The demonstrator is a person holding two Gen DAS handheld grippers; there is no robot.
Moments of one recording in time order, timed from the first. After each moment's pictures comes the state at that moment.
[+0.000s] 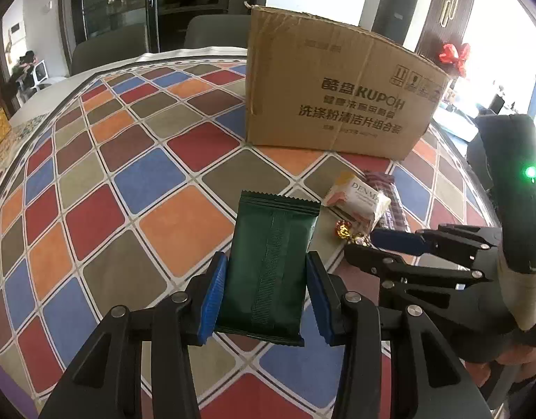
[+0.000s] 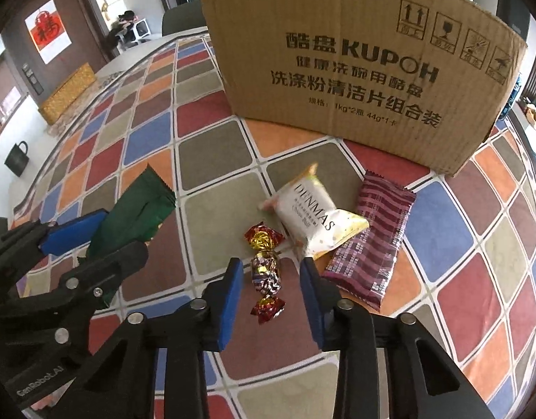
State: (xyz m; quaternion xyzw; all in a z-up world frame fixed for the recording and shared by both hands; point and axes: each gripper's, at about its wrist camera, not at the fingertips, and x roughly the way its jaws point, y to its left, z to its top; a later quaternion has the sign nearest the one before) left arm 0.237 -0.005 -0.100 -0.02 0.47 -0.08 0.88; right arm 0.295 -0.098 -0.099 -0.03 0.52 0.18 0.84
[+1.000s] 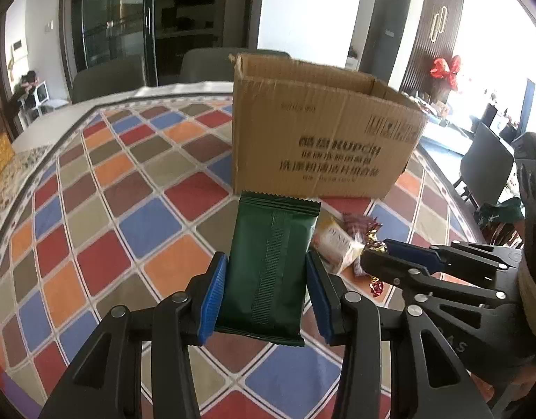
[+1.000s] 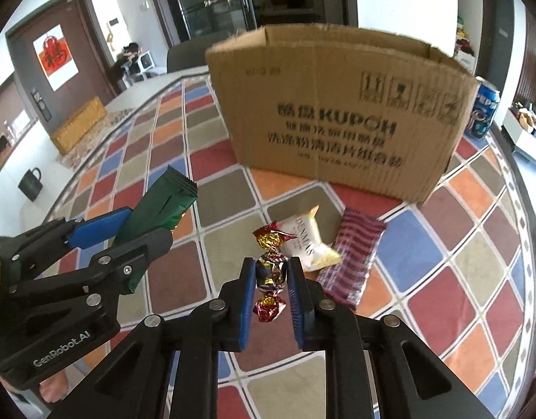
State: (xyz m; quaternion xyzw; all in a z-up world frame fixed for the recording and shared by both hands) left arm 0.241 -0.018 -0.052 -0.01 0.41 -0.09 0.91; right arm 0.276 -0.121 -0.046 0.00 0.46 0.18 0.87
